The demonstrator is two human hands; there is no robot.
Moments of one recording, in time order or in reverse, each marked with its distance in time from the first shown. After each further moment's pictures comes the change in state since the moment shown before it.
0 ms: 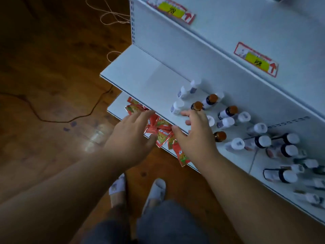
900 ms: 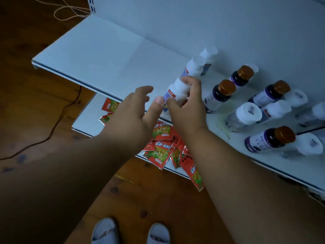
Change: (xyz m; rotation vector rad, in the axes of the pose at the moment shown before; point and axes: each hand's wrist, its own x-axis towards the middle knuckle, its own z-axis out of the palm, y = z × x) left_hand 0.204 -0.139 0.247 -0.516 -0.087 0.084; right_hand 0.192 0.189 0.245 0.448 0.388 0.119
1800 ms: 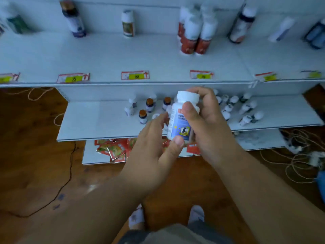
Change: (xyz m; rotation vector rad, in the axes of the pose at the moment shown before) left_hand -0.244 0.332 -0.125 0.018 -0.404 0.333; right_hand -0.222 -0.362 -0.275 0.498 0.088 0.110
